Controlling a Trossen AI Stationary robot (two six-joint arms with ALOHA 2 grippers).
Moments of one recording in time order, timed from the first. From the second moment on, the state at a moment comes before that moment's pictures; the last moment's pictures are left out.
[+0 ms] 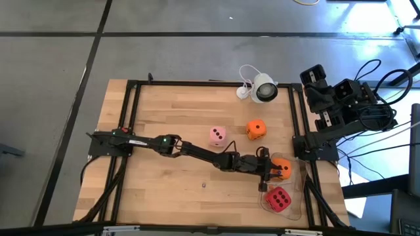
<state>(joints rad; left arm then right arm) -0.16 2.73 2.35 0.39 -0.09 0.00 0.18 0.80 1.02 0.57 0.06 -0.01</state>
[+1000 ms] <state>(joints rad) -0.25 2.51 2.35 0.12 -0.07 0.16 0.18 0.80 1.02 0.27 -0.08 0.23</state>
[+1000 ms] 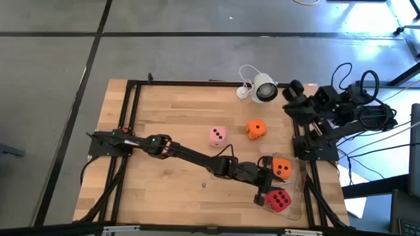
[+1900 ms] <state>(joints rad) -0.21 2.46 2.35 -0.06 0.18 0.09 0.18 0.80 1.02 0.10 -0.41 0.32</state>
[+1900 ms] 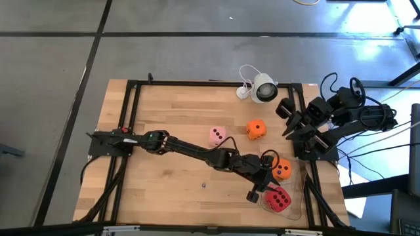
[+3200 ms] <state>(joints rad) -0.26 1.59 0.64 1.13 -0.56 -0.05 0.18 0.87 1.02 -0.13 -0.22 0.18</state>
